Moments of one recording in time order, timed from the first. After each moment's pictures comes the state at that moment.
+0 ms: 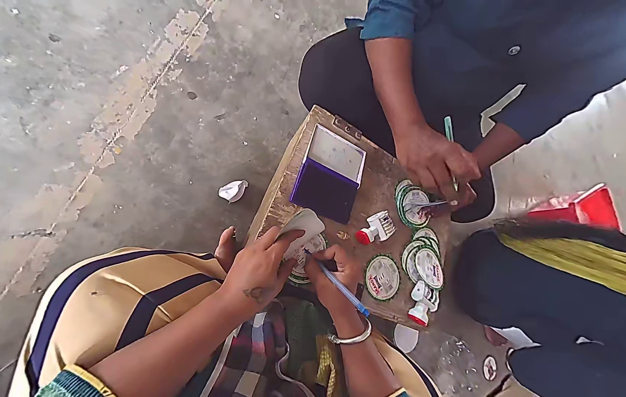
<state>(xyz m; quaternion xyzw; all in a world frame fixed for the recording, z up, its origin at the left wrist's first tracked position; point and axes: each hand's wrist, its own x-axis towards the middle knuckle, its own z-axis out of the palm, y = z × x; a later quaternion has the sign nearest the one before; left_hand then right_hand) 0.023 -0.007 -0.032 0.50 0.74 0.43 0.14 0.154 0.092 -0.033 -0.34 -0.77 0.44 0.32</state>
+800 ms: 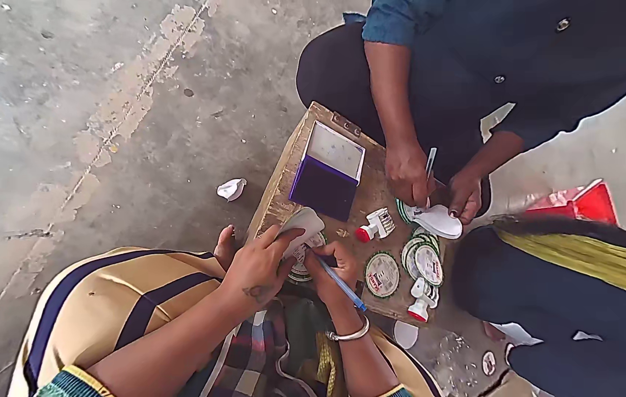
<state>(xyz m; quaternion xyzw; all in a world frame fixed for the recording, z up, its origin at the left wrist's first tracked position) 0.021 -0.007 -0.031 0.51 0.74 0.42 0.14 0.151 0.092 -0.038 -0.36 -0.75 0.44 0.33</state>
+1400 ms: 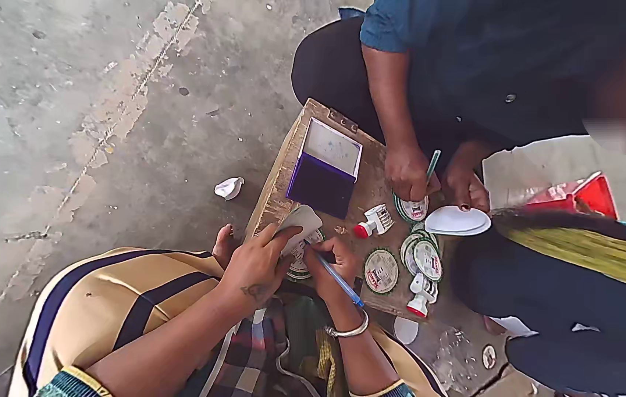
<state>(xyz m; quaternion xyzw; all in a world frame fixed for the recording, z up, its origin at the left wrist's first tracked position) 0.022 -0.008 -0.031 0.51 0.73 0.42 0.15 0.151 0.091 -0.038 -0.37 -0.76 0.41 0.34</state>
